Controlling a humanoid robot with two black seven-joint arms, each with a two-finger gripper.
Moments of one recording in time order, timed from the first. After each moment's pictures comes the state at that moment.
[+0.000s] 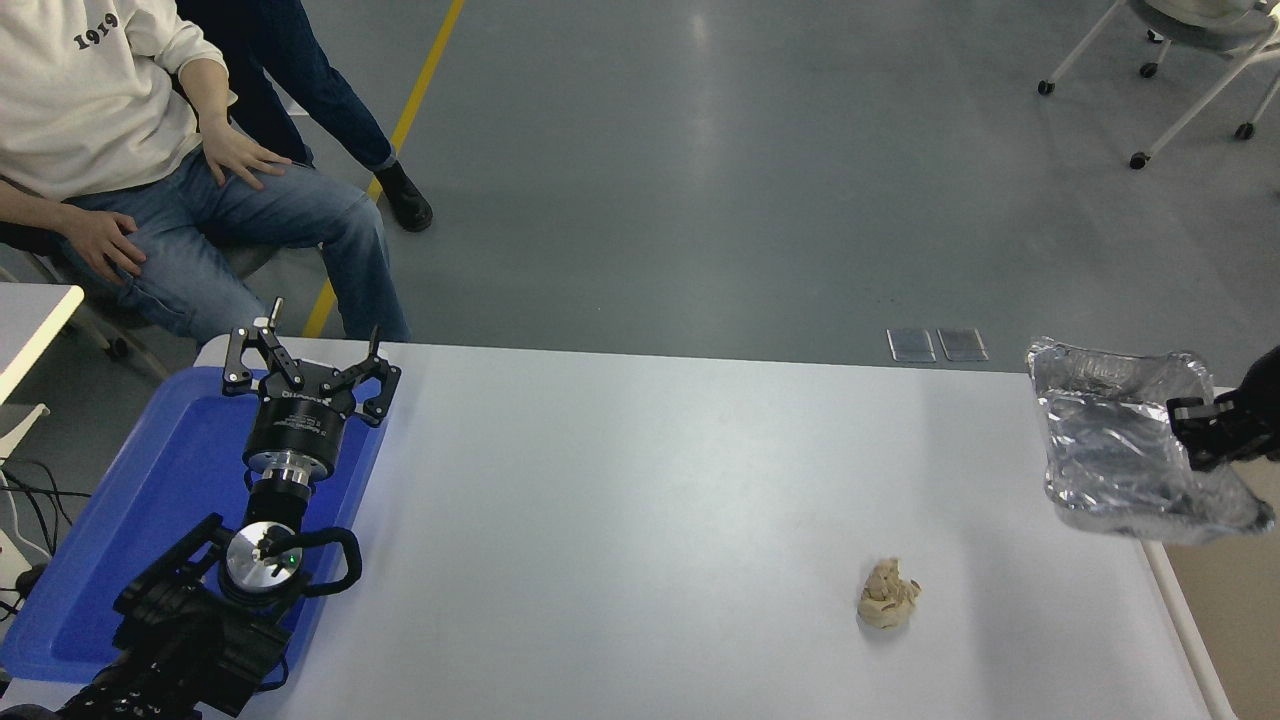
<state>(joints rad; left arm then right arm) -0.51 0.13 -1.12 -0.54 -0.09 -0.62 -0.36 2.20 -0.82 -1.28 1.33 -0.57 0.74 -0.16</state>
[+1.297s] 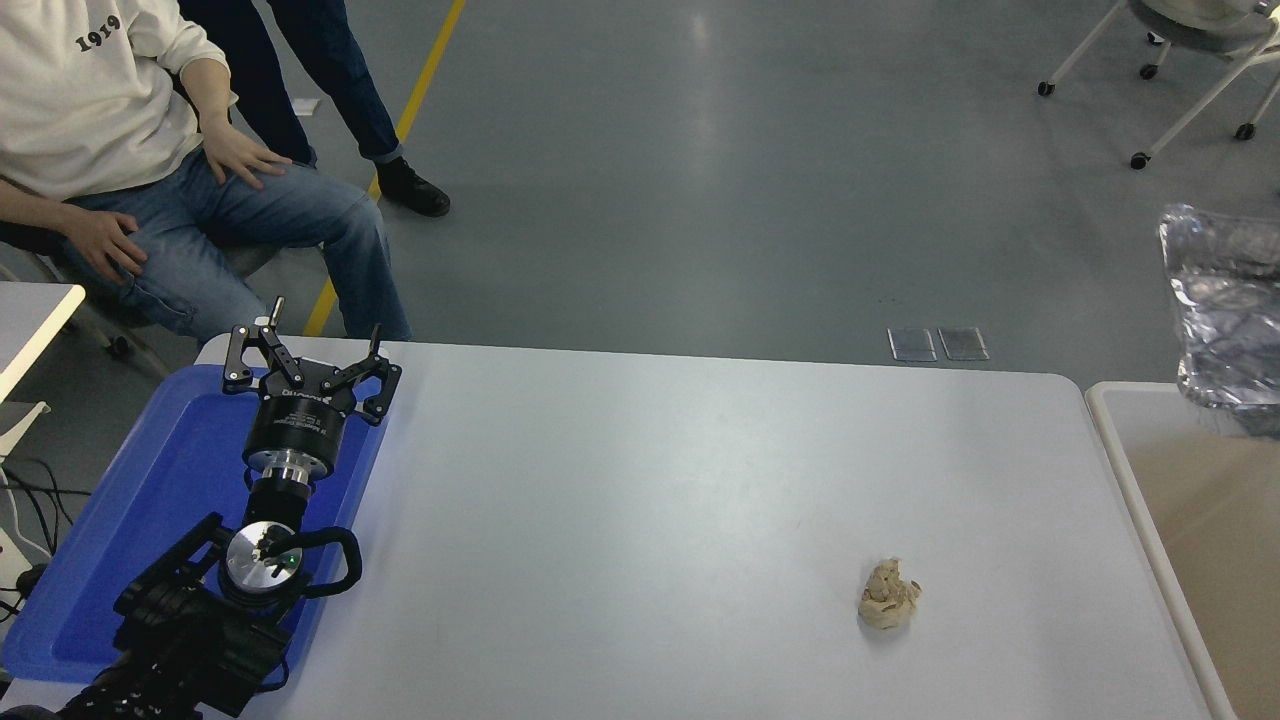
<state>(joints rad) -0.51 0.13 -1.12 -0.54 -0.09 -0.62 -0.36 2.47 -0.94 -1.57 1.29 -0.53 0.79 -0.17</state>
